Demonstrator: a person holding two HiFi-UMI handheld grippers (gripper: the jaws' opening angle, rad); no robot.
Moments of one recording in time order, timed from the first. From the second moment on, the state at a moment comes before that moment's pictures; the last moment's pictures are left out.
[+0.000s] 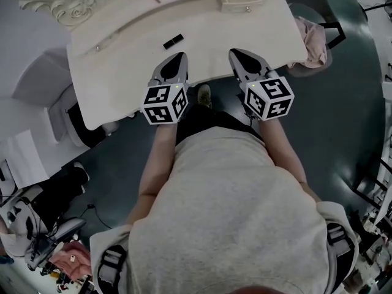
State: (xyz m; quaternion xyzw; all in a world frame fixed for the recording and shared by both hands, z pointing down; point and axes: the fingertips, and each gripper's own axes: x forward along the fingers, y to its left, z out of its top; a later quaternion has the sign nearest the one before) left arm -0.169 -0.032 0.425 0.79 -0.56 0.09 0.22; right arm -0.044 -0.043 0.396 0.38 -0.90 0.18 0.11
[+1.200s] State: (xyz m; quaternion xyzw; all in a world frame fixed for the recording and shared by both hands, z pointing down) left arm -0.219 -0.101 0.508 0.83 -0.42 0.31 0.19; right arm -0.108 -0.128 0.423 0.39 -0.88 0.22 0.13
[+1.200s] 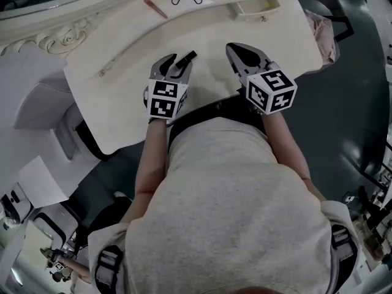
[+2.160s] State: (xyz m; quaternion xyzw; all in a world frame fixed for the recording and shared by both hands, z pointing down) left arm -0.208 -0.101 0.549 0.83 -0.35 0.39 0.20; right arm -0.096 -0.142 0.438 0.40 -0.87 0.24 0.14
